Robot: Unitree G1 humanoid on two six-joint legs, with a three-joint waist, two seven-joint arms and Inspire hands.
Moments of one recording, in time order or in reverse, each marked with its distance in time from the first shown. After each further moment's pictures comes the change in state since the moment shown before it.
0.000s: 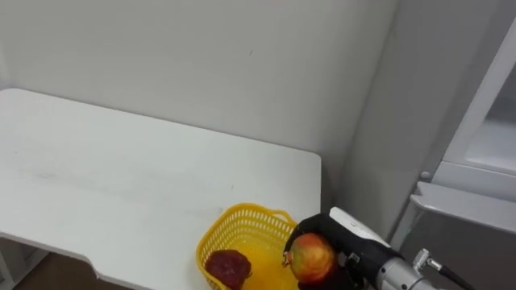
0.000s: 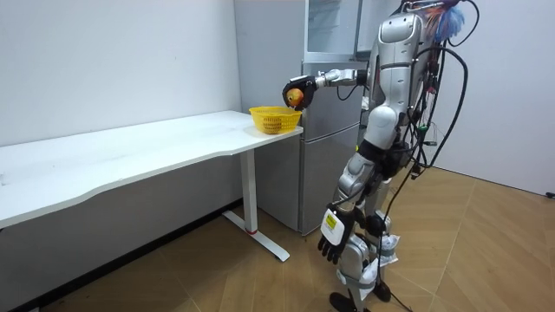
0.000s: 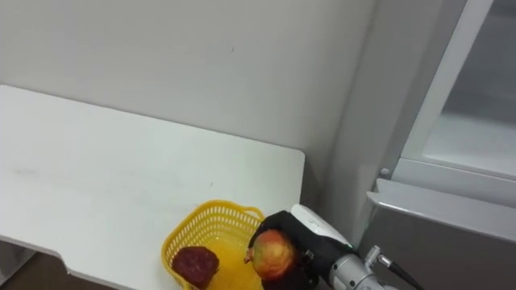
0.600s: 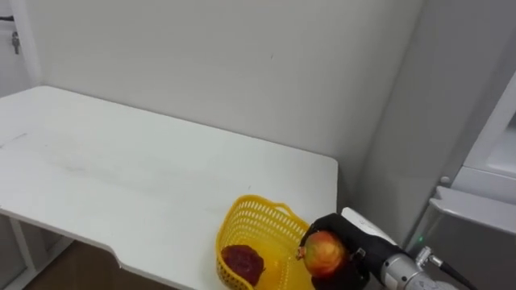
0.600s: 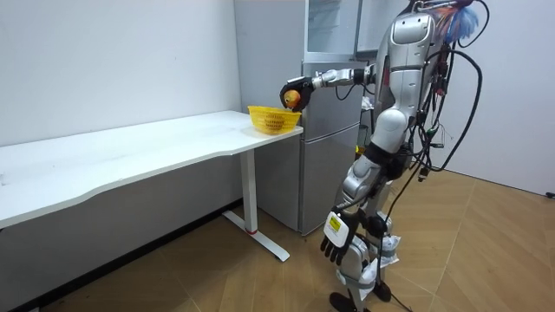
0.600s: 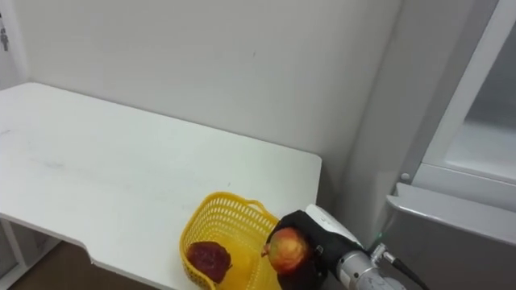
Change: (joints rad) left arm -0.005 -0.005 -0.003 -0.029 0.000 0.028 0.011; right arm -0.067 0.029 0.003 0.153 0.006 0.021 -0.049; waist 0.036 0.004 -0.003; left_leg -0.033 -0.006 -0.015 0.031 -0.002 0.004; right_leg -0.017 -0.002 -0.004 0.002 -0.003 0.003
